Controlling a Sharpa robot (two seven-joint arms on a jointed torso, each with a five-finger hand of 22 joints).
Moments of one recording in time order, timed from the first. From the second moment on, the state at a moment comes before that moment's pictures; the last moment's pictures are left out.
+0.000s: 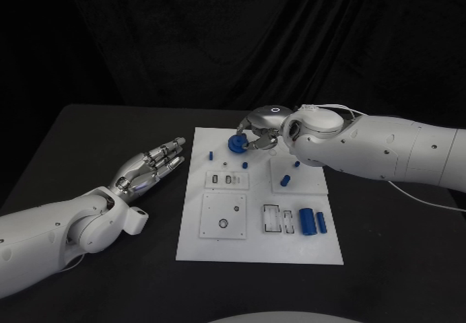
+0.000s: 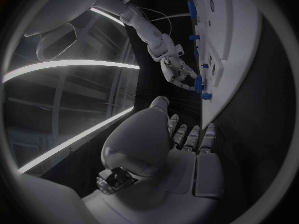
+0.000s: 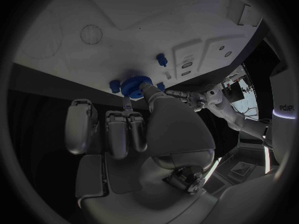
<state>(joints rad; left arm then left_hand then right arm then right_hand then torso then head) 1.18 -0.91 -0.21 1.42 -0.28 -0.03 0.68 1.54 0.21 -0.14 0.28 0.63 0.30 0.01 0.04 0.04 0.06 0.06 0.01 0.02 0.04 0.14 0.02 0.01 0.16 0.05 0.25 0.04 0.02 1.45 -0.60 -0.24 1.26 -1.55 -0.24 -0.06 1.26 -0.03 0.22 0.07 0.28 0.69 0.08 0.11 0.41 1.47 -0.01 1.57 1.31 1.47 -0.06 1.57 1.31 0.04 1.42 0.06 1.35 1.31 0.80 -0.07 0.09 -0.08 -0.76</state>
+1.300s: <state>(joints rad) 1.18 -0.91 -0.21 1.42 -0.28 -0.02 0.68 1.54 0.21 -0.14 0.28 0.62 0.30 0.01 0.04 0.04 0.07 0.06 0.01 0.02 0.04 0.14 0.02 0.01 0.16 0.05 0.25 0.04 0.02 1.45 -0.63 -0.24 1.29 -1.55 -0.23 -0.05 1.26 -0.03 0.23 0.06 0.28 0.69 0.08 0.09 0.39 1.47 -0.01 1.57 1.31 1.47 -0.06 1.57 1.31 0.05 1.41 0.06 1.32 1.31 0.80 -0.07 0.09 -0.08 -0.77</state>
